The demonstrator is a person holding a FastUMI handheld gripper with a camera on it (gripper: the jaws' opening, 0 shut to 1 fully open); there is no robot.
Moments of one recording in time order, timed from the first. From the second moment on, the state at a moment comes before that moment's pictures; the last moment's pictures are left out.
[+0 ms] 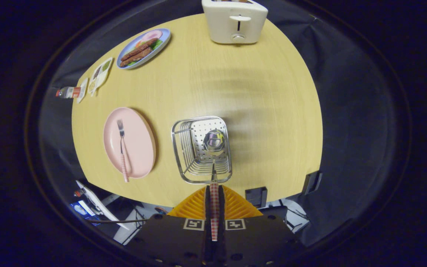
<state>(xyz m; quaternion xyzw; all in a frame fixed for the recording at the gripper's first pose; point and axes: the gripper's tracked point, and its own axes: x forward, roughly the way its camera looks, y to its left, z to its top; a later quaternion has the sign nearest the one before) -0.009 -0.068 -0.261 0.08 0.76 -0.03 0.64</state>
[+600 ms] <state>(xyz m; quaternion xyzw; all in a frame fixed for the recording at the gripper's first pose) 0.048 -0.055 -0.210 0.10 0.55 -0.01 0.83</state>
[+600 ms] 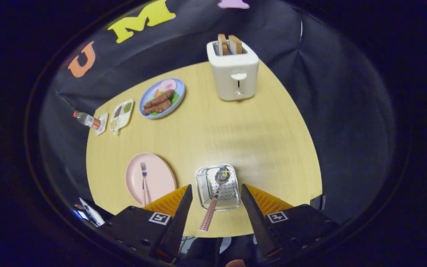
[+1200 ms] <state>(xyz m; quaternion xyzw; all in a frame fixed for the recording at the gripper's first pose) 0.006 0.107 -0.218 0.05 0.39 0.07 0.92</state>
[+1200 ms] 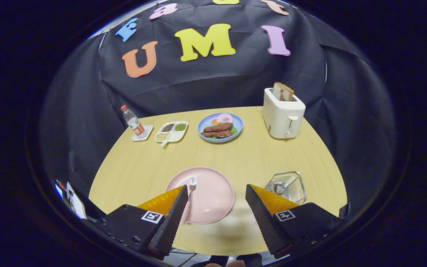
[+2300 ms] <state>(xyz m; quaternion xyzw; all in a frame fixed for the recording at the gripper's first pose) 0.005 0.181 -0.368 0.01 0.49 0.03 0.87</state>
